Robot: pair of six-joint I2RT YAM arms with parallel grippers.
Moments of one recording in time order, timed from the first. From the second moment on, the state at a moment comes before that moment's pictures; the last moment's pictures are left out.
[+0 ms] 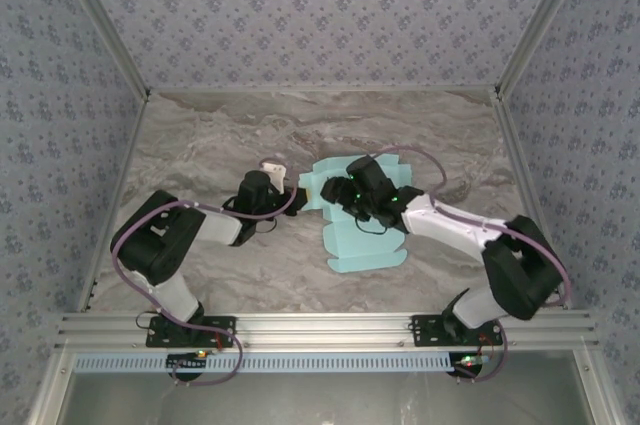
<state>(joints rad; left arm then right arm) -0.57 1.70 0.56 0.69 0.31 -0.57 0.71 1.44 0.87 -0.18 -0.03 1.11</state>
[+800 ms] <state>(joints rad) -0.60 1.70 0.48 0.83 0.23 -0.48 0.46 1.61 1.12 -0.19 -0.12 1.69</state>
